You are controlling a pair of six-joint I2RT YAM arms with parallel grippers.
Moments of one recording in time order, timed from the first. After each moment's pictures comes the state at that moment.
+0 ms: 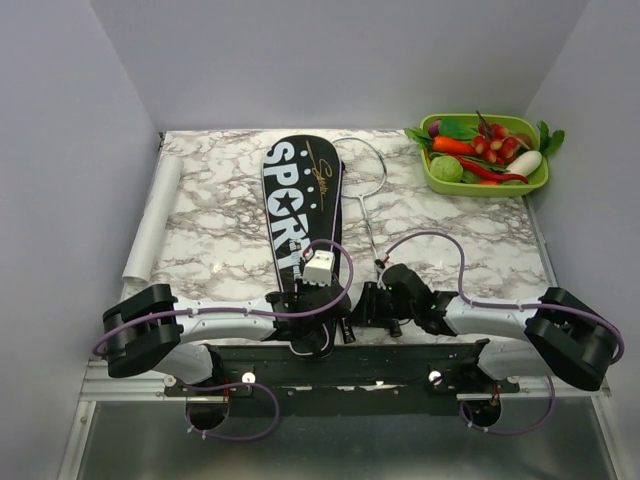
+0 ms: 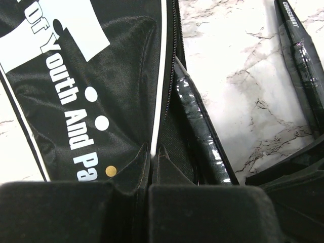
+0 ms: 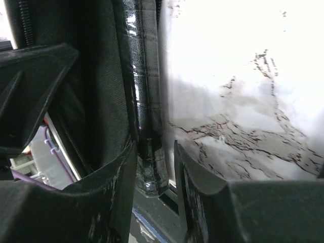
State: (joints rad) left arm -1.23 1.37 0.66 -0.19 -0.69 -0.84; right arm 0.89 1.29 0.37 0.17 -0.22 0.93
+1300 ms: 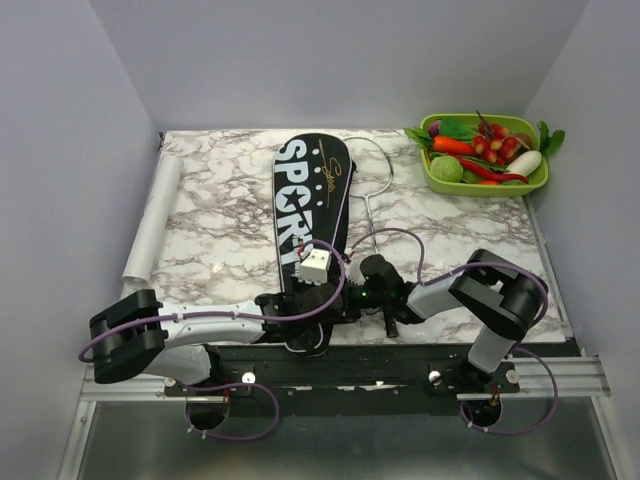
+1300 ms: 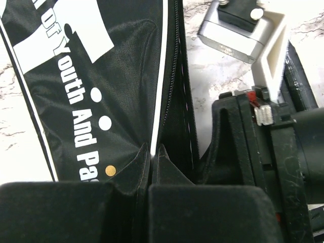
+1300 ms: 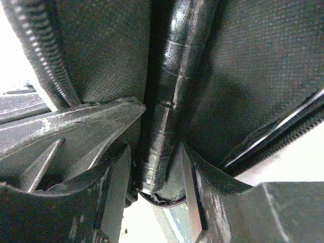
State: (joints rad) left arm -1.23 1.31 0.61 -0.12 -0.69 -0.78; right arm 0.90 1.71 0.48 0.71 -0.54 1.07
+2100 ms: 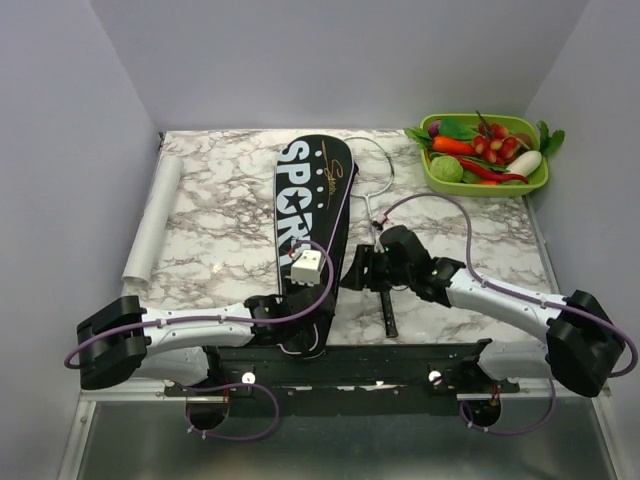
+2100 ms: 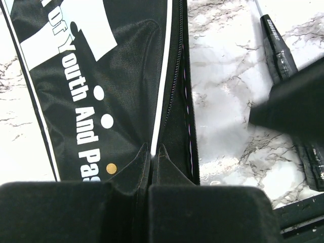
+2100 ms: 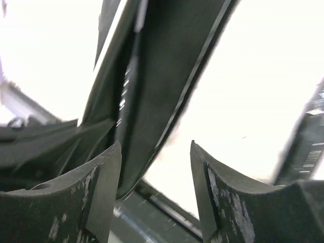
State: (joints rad) left arm -1.23 1.21 0.57 -0.16 -0.69 -0.80; right arm 0.82 1.26 0.66 -0.08 -0.18 0.77
